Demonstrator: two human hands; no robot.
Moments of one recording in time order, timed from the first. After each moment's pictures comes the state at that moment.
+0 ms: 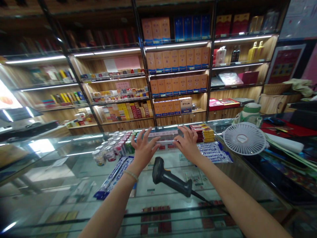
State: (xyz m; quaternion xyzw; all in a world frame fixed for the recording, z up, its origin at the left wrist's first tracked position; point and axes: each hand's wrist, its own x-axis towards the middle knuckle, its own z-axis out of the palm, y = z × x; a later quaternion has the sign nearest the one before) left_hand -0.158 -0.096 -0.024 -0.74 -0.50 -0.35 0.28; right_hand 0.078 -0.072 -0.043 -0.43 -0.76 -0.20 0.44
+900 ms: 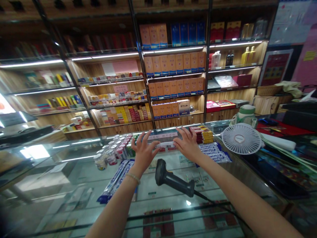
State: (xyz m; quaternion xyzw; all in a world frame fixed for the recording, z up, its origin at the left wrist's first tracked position) left_hand -0.166 -0.096 -0.024 -0.74 -0.49 -0.36 0.29; right_hand 0.078 -0.076 -0.034 -0.43 -0.77 -0.27 0.38
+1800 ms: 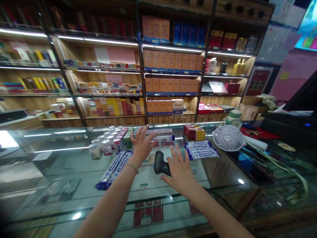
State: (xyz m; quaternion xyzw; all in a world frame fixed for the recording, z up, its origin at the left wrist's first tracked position) left_hand -0.170 -0.094 -0.032 -0.73 -0.49 -0.40 0.26; right_hand 0.027 -0.202 -0.066 -0.53 -0.80 -0.18 0.21
